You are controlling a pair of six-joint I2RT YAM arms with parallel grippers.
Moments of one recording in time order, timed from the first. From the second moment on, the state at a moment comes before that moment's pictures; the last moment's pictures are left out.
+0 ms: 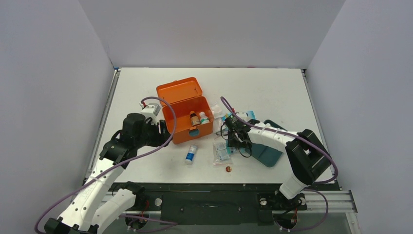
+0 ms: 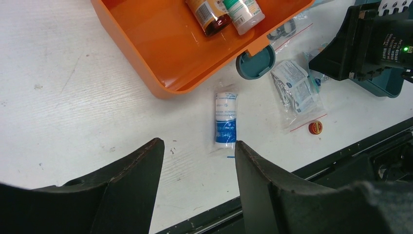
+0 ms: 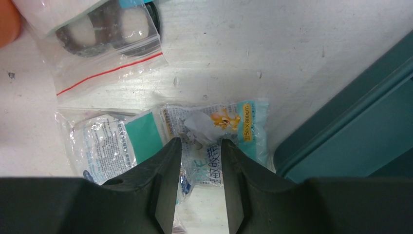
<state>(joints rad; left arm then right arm) -0.39 0.81 0.81 -0.65 0.13 -0.32 0.68 1.61 0.92 -0.53 0.22 0.67</state>
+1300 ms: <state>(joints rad) -0.39 0.82 0.81 -0.65 0.11 -0.31 0.68 1.62 0.96 -0.57 0.27 0.67</state>
